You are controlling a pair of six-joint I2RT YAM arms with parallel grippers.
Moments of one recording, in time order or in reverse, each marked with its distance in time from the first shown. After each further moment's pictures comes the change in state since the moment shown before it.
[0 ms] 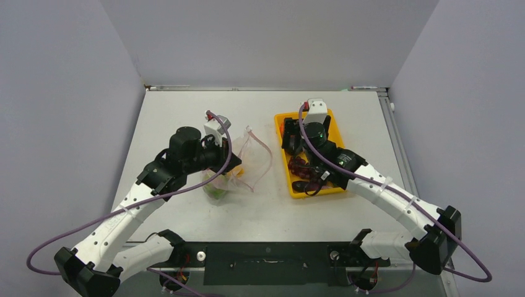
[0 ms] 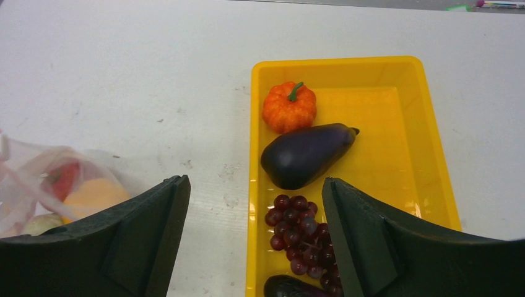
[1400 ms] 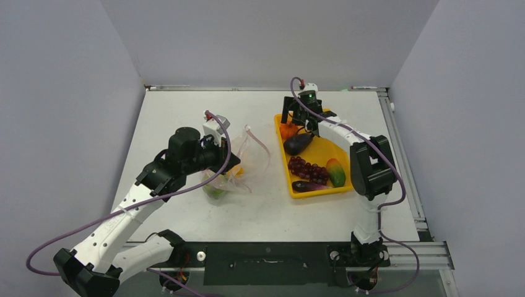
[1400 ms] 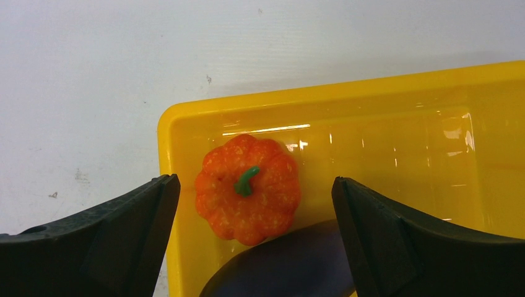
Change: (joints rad) left arm -0.001 -0.008 0.000 -0.004 -0.026 0.006; right arm -0.417 0.772 0.378 0.145 -0.425 0.013
